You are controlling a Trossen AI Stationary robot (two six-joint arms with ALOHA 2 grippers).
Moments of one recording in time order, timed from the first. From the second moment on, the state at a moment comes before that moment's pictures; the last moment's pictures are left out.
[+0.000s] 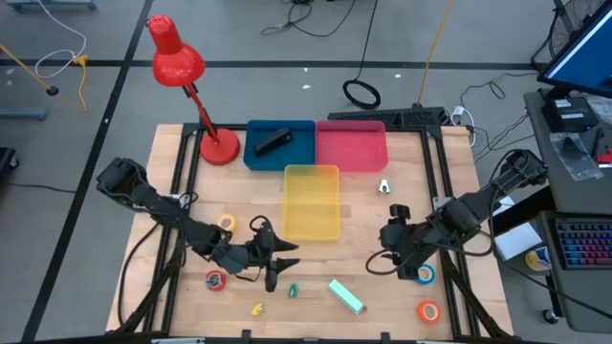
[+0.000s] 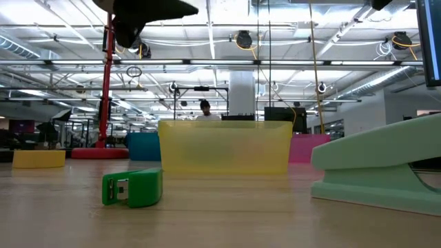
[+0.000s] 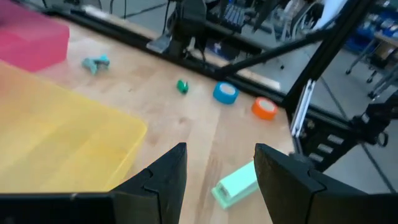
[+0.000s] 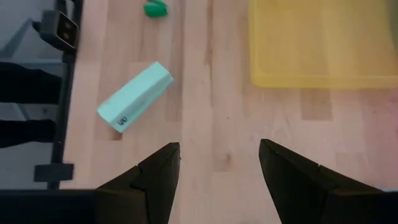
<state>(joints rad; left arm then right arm) -0.56 1.54 0.82 0.39 -0.60 -0.56 0.60 1.26 1.24 -1.02 0.24 0.54</state>
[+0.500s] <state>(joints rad) -0.60 1.54 0.82 0.15 -0.60 -0.80 0.64 1.26 0.97 -0.55 0.12 0.65</state>
